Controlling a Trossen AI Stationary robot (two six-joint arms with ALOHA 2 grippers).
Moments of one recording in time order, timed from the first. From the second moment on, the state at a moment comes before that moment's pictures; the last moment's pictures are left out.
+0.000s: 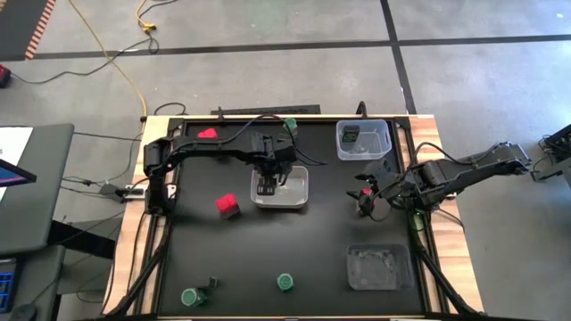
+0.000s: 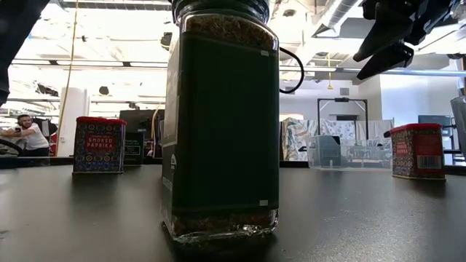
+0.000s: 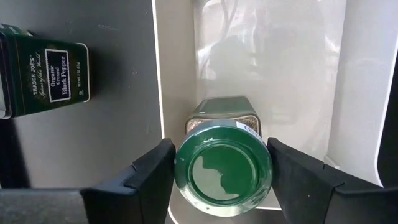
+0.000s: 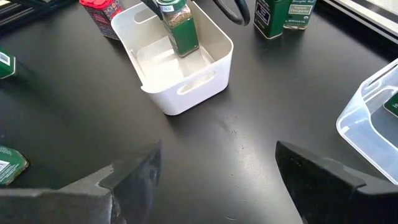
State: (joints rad) left arm 0.20 1.92 1.64 -1.03 -0.14 0.28; right arm 0.25 0.86 0.75 -0.67 0.47 0.65
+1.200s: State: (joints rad) left arm 0.20 1.92 1.64 -1.00 -0.14 0.29; right arm 0.25 0.86 0.75 -0.67 0.47 0.65
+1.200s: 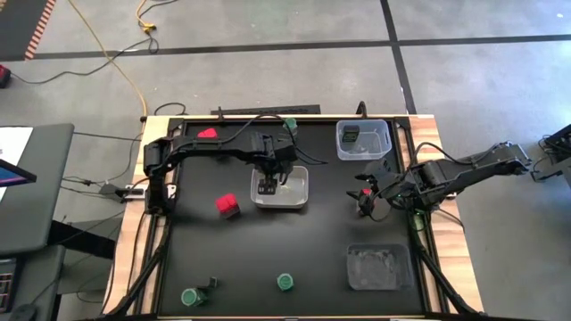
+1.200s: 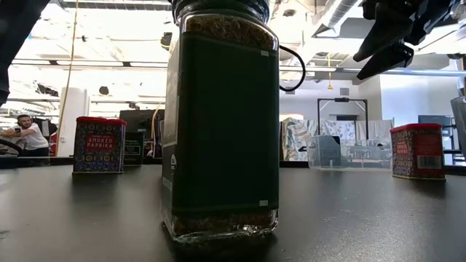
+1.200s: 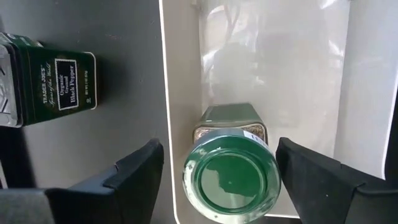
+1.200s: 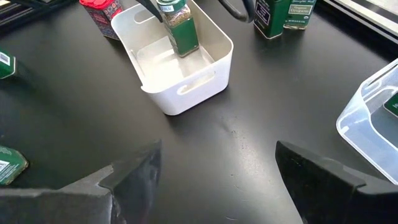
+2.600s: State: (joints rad) left arm 0.28 1.91 1.89 -0.32 -0.15 1.11; right arm 0.25 0.86 0.75 -0.67 0.47 0.65
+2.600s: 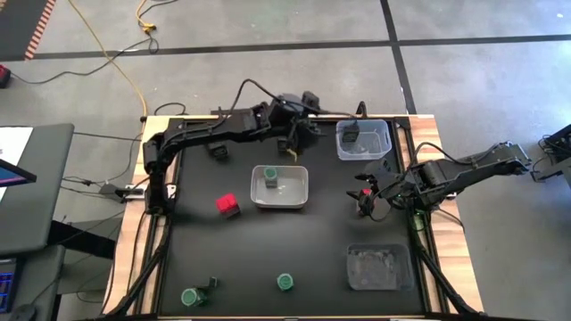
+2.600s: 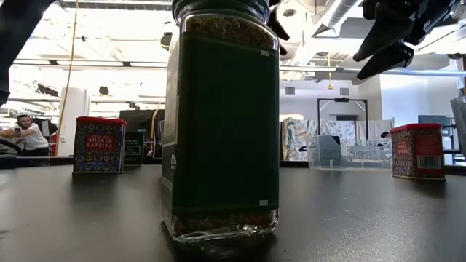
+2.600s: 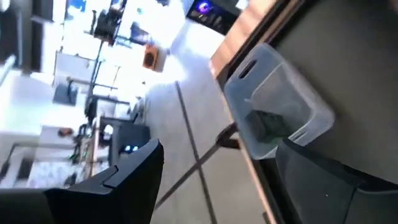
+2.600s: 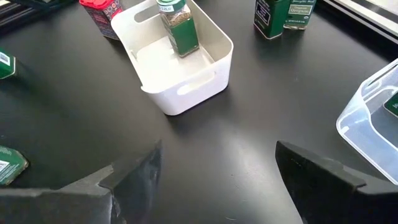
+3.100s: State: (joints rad) left arm 0.19 1.91 1.89 -0.55 -0.08 0.11; right arm 0.25 0.88 0.75 -0.62 0.47 0.65
